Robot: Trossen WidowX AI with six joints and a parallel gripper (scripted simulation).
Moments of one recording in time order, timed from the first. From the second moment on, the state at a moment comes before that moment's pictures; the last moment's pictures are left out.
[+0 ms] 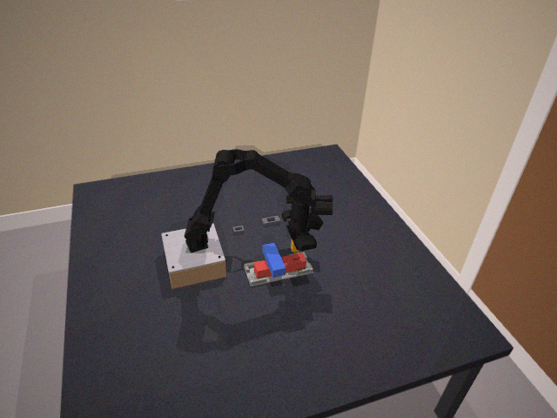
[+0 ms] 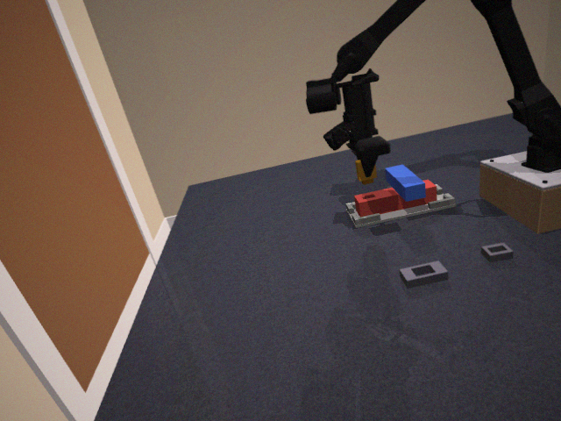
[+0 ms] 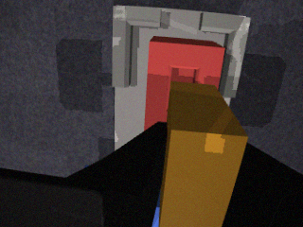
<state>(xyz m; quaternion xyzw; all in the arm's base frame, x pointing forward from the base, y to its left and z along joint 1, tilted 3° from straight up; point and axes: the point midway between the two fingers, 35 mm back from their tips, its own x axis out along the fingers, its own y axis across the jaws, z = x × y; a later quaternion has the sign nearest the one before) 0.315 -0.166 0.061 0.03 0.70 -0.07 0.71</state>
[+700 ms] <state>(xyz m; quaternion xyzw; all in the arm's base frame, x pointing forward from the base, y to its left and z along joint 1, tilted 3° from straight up) 0.316 -0.166 0.061 0.03 0.70 -0.07 0.71</state>
